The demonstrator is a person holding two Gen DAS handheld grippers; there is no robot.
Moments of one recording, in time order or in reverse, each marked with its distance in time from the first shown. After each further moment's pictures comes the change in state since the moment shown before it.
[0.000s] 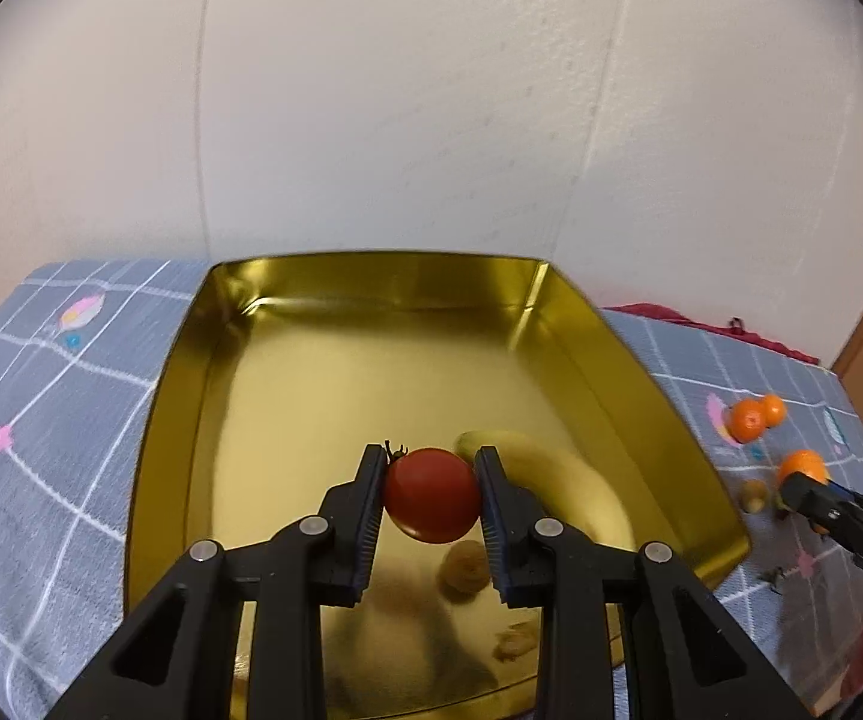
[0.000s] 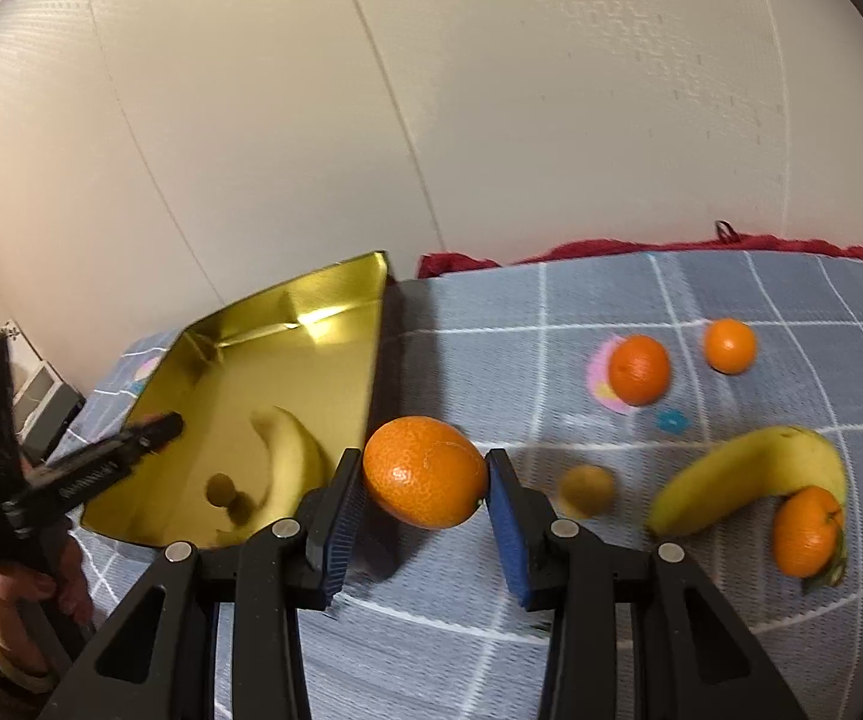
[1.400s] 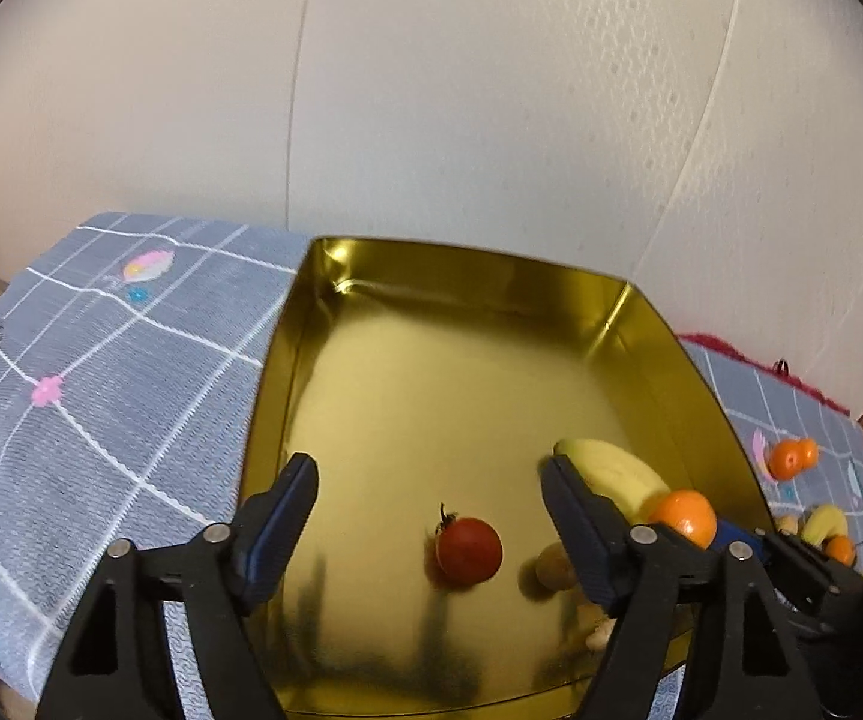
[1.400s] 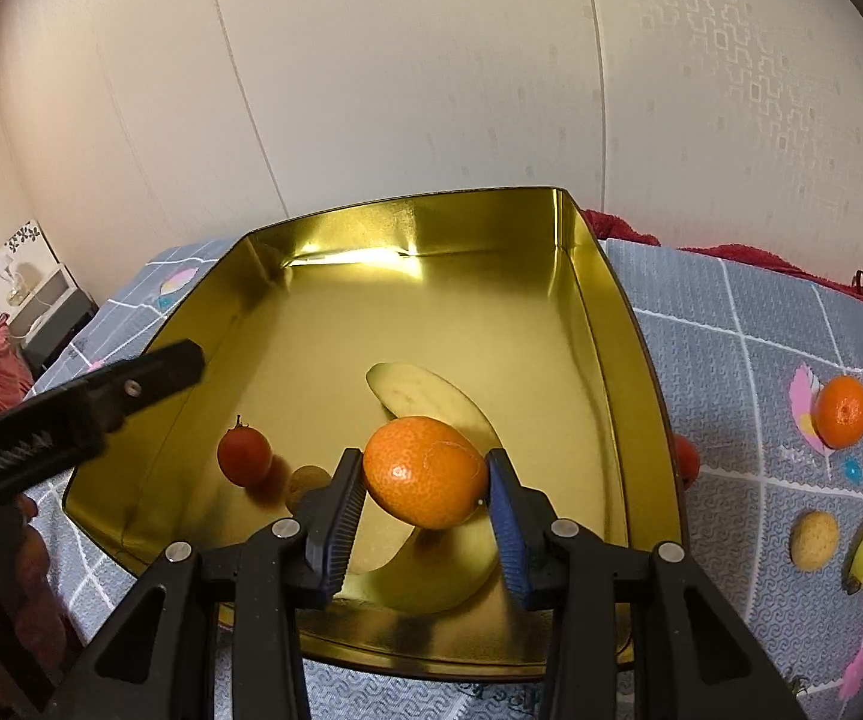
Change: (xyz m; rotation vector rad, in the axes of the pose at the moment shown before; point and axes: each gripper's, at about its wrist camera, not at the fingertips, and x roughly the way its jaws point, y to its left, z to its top) left arm -0.009 0.044 0.003 -0.130 -0.003 0.069; right arm 0.086 0.096 -0.012 -0.189 0.114 0.026
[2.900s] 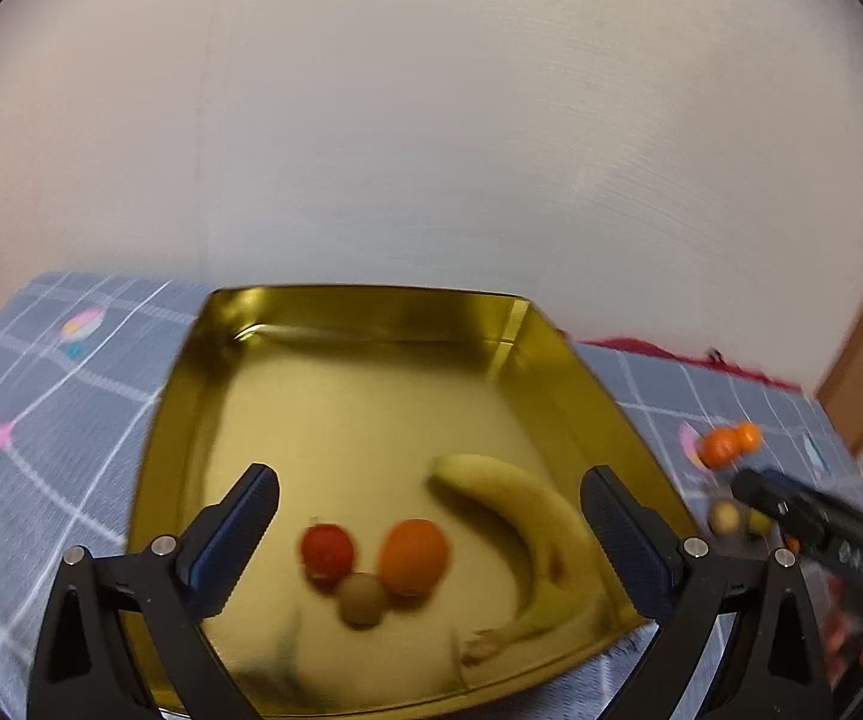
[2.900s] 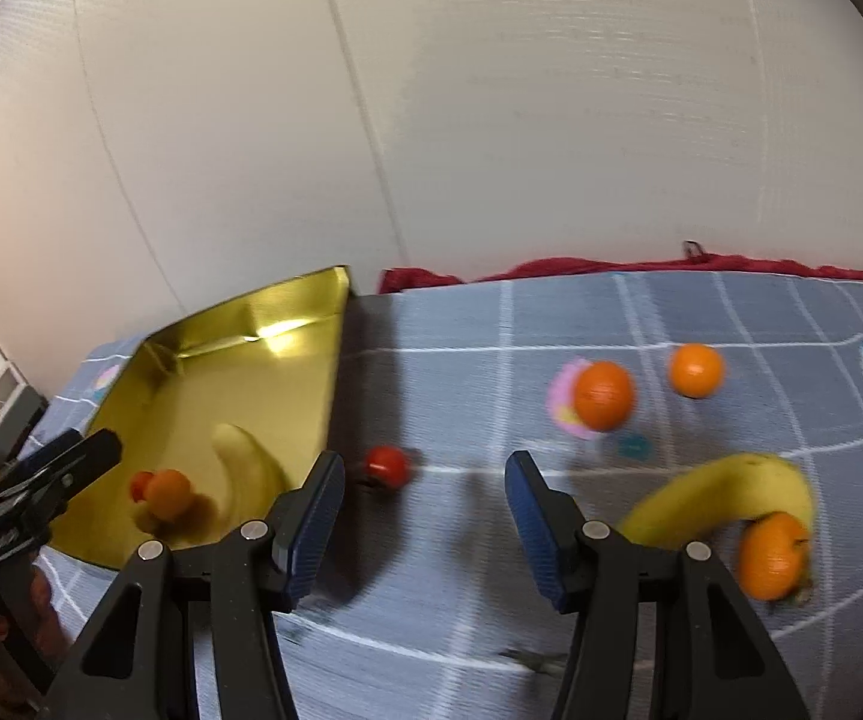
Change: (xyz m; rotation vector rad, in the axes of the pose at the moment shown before) left arm -0.018 -0.056 -0.009 0.146 -0.096 -0.141; right arm -0.086 -0.105 -0.016 0.186 -0.129 -0.152
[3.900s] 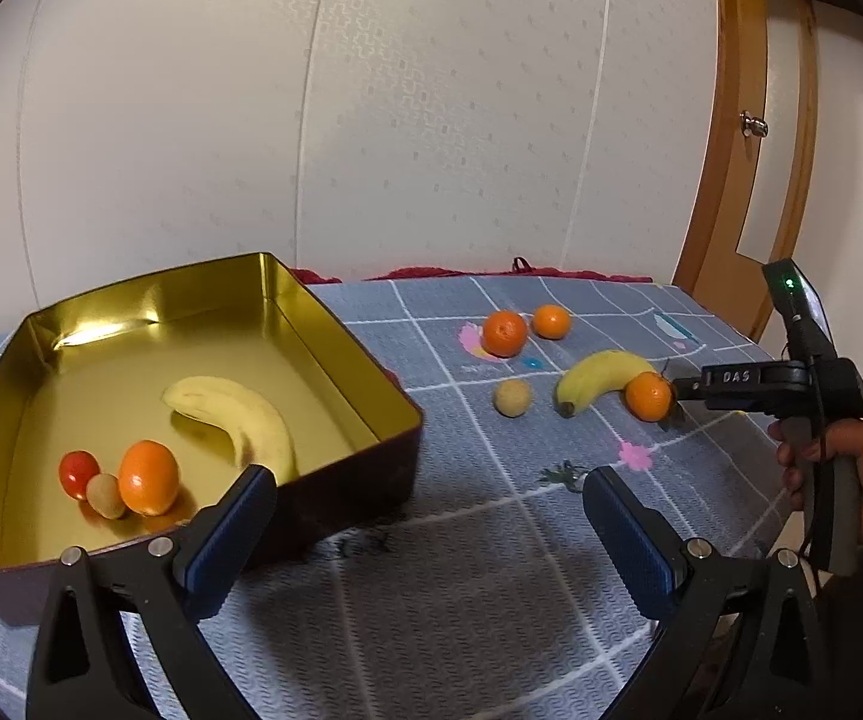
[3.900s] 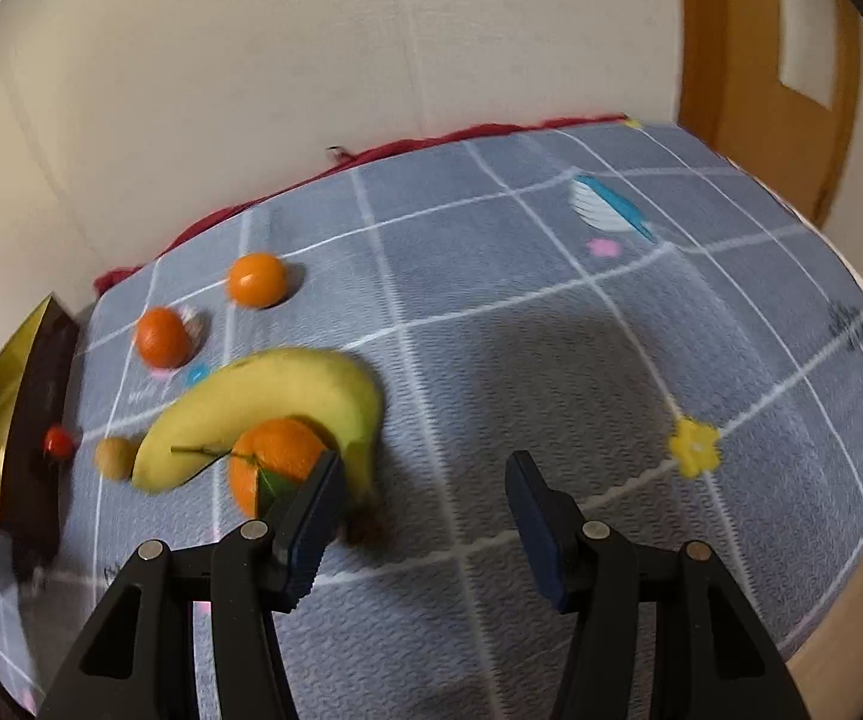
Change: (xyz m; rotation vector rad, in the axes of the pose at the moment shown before) left arm -0.023 -0.110 -0.073 0.236 0.002 -0.275; right arm -0.038 -0.181 -0.039 0.277 0.131 -0.329
